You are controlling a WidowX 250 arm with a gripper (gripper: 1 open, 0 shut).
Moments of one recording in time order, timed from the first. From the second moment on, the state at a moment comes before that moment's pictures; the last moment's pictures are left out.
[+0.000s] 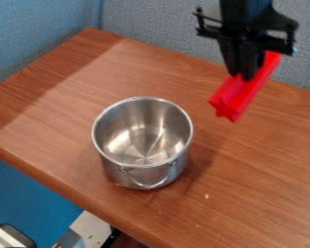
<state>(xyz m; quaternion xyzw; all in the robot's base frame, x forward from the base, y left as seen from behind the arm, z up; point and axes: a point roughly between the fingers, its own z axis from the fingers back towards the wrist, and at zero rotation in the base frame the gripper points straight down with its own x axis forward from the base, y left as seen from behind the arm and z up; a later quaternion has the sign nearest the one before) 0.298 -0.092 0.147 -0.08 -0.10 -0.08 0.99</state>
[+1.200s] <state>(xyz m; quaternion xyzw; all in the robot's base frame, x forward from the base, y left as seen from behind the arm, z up) 0.341 -0.014 0.113 -0.03 -0.12 0.04 0.99</state>
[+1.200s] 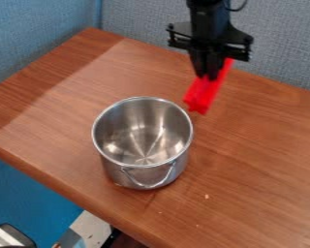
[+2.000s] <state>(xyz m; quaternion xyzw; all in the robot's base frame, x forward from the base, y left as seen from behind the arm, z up) 0.358 0.037 0.110 -0.02 -0.15 0.10 0.98</state>
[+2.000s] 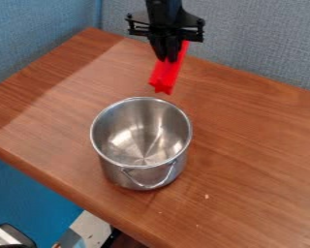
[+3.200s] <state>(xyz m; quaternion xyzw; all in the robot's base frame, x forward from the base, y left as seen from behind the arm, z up) 0.376 0.033 0.099 -0.01 -0.18 0.09 0.98</state>
